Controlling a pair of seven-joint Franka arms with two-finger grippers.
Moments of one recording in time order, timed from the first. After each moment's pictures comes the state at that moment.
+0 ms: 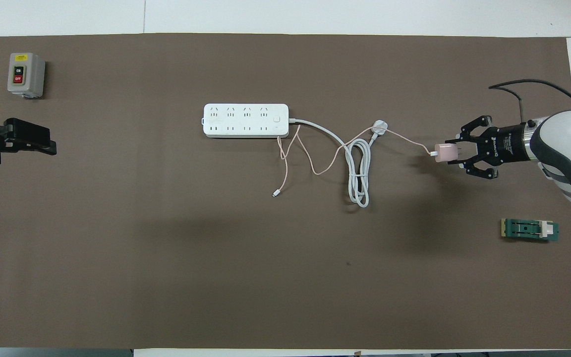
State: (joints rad) left arm -0.02 -0.02 -0.05 -1.61 -0.05 1.58 -0.14; right arm -0.13 0.28 -0.03 -1.90 0.68 2.06 0.90
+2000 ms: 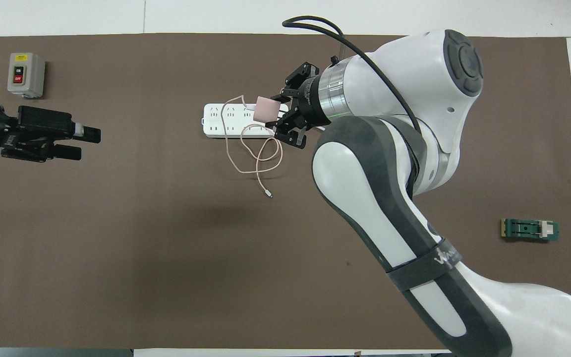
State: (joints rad) left arm 0.11 0.04 -0.04 -1.75 -0.82 1.61 0.13; right arm 0.47 0.37 -0.03 -1.47 0.59 2.17 1.98
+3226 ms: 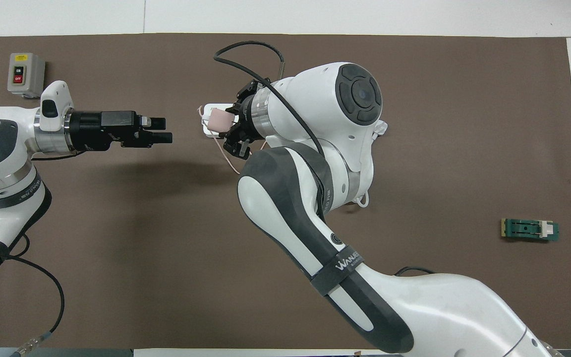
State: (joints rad) left arm 0.10 0.37 -0.09 -1.85 -1.37 1.65 0.63; right arm 0.58 0.50 0.01 -1.38 0.55 2.30 2.08
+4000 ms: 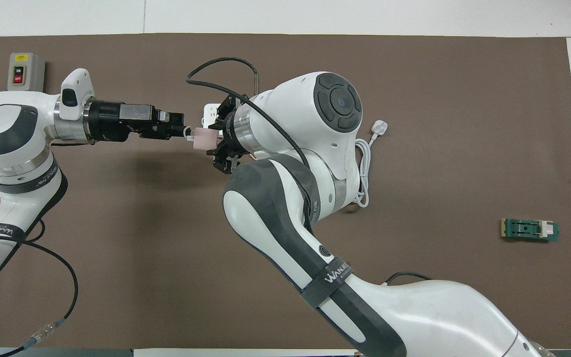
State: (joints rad) left arm 0.06 0.41 -0.10 -1.78 -1.37 1.60 0.63; right arm 0.58 0.50 0.04 -1.38 0.55 2.26 1.98
